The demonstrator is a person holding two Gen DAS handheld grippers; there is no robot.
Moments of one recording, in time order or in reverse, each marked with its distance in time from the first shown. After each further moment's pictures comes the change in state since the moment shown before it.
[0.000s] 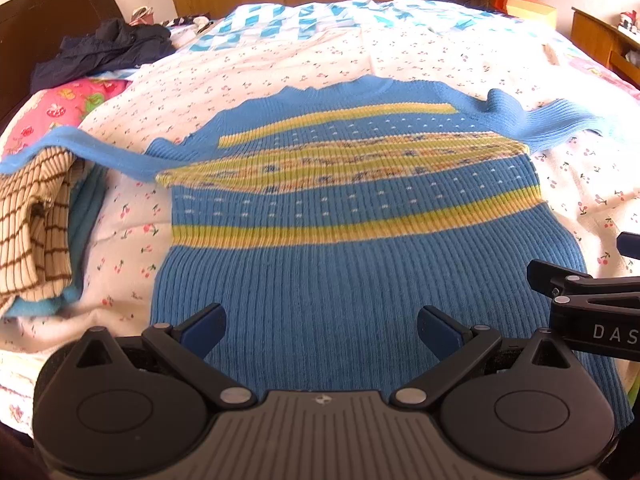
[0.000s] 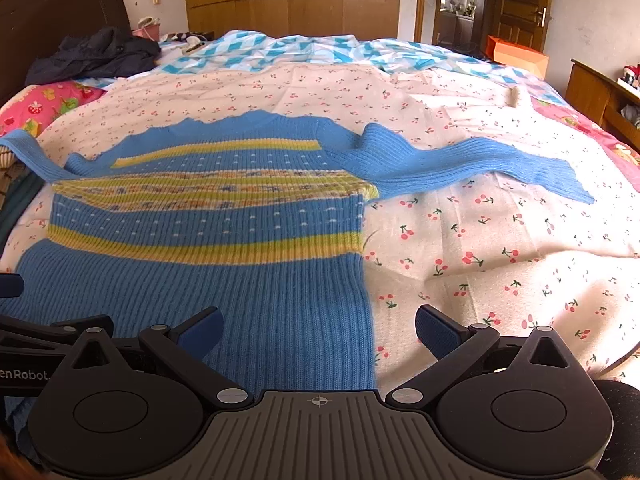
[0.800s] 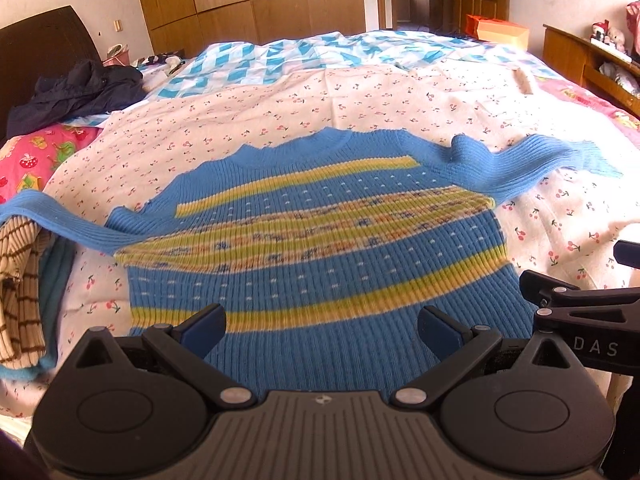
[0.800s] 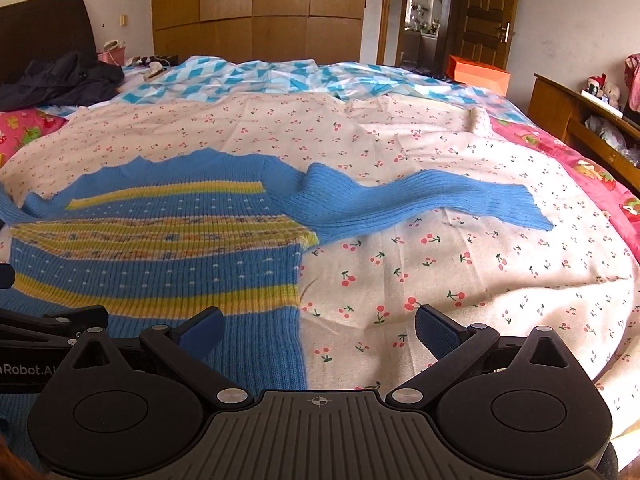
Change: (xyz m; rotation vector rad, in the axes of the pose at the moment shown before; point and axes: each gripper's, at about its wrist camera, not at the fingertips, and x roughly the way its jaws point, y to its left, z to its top) left arm 0.002 -0.029 0.040 0.044 -0.100 -0.053; right arm 0.001 -0.025 0.024 0.032 -0.069 -0.103
